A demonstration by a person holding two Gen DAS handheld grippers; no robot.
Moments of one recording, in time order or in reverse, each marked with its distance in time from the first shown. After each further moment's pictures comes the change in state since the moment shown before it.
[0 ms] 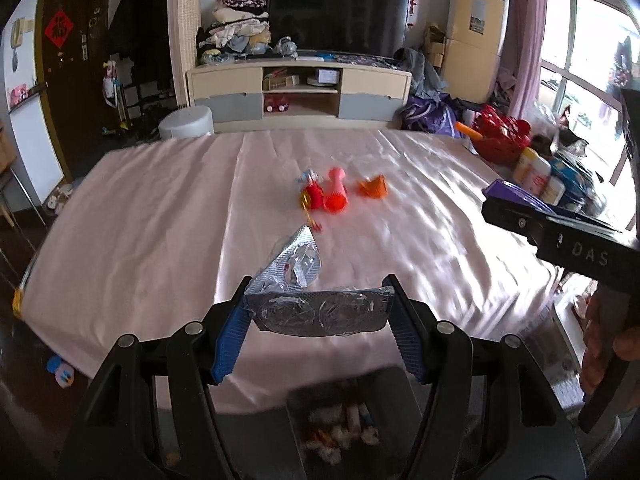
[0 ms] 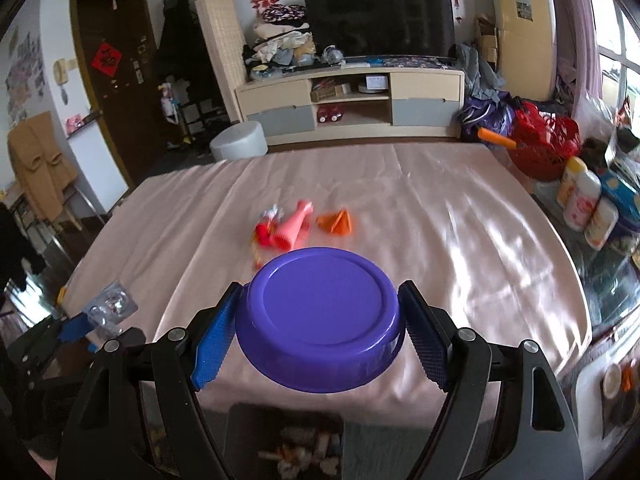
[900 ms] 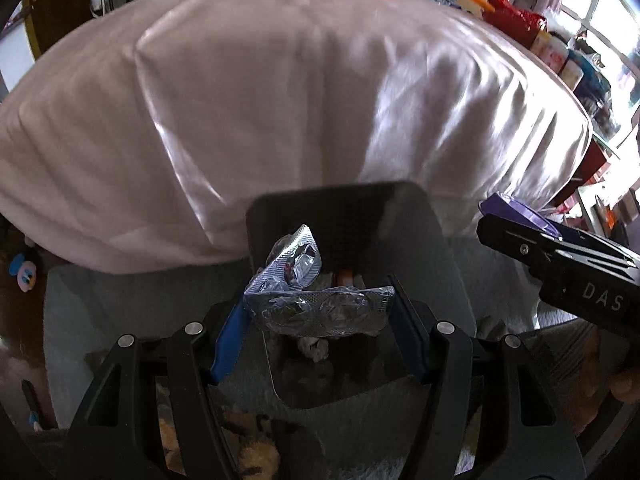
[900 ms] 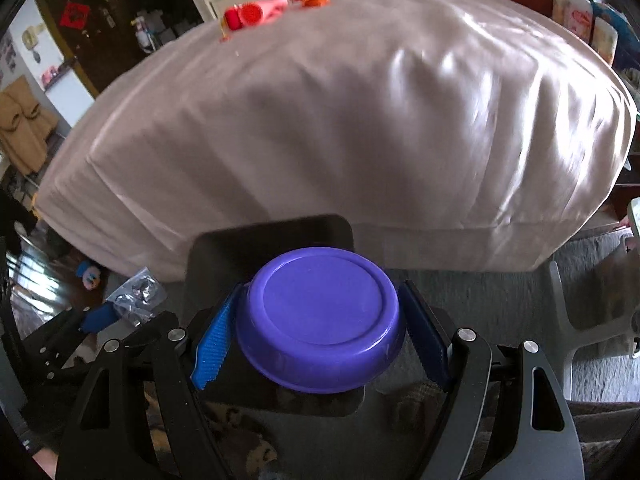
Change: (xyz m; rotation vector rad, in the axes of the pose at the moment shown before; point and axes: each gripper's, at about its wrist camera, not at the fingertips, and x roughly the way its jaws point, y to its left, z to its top) left arm 0.083 -0.003 -0.190 -0.043 0.332 -0.030; right arm 0.074 -0.004 -0.202 0.091 0.314 -0.013
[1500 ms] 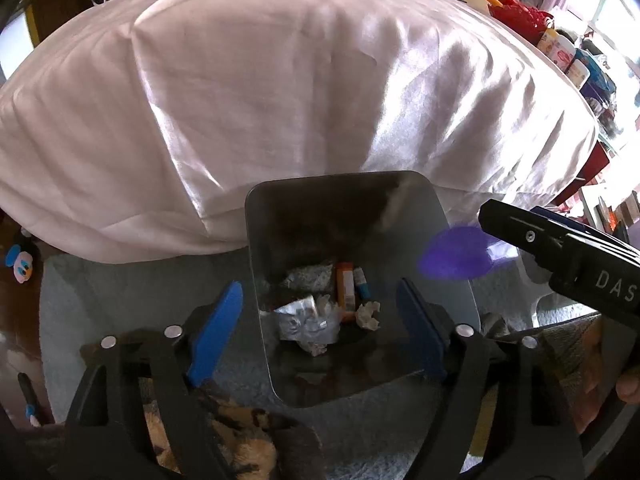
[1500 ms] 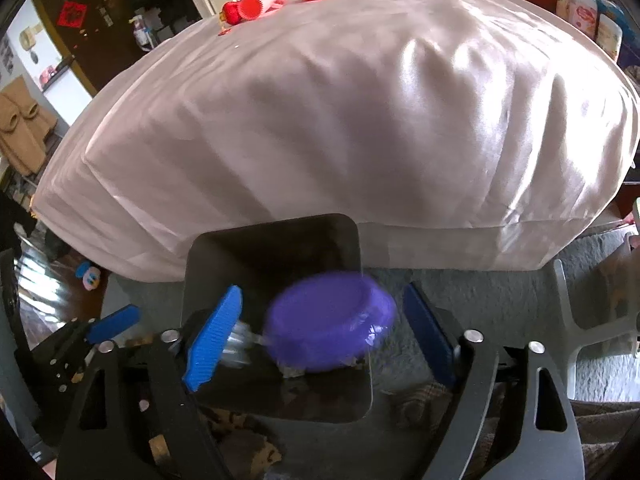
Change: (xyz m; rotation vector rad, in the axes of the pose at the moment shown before) left arm 0.005 0.002 0.001 -0.022 0.024 -0.007; right arm 0.004 0.000 0.006 0.022 0.001 0.010
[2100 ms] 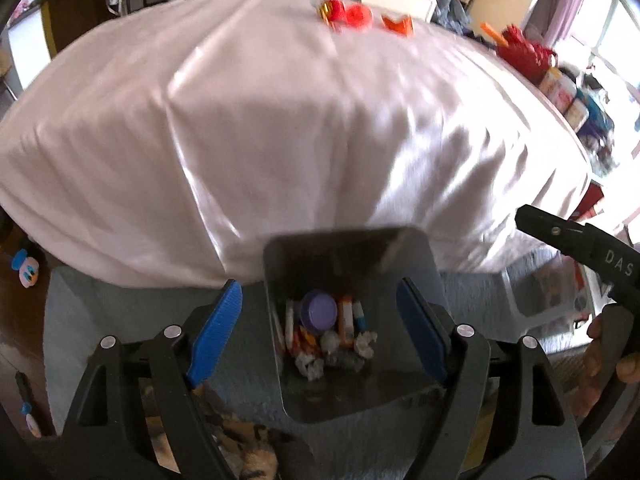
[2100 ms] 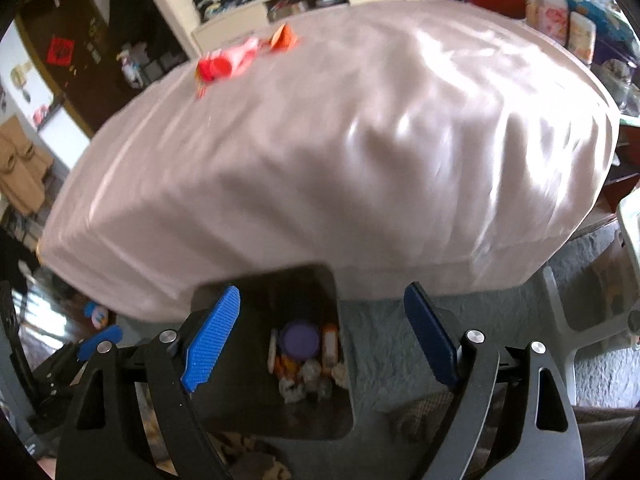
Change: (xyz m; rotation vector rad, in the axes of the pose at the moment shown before) left arm -0.045 0.010 0.040 -0.051 -0.093 0.003; right arm -0.039 -0.028 0.041 0.092 -0.106 0.005
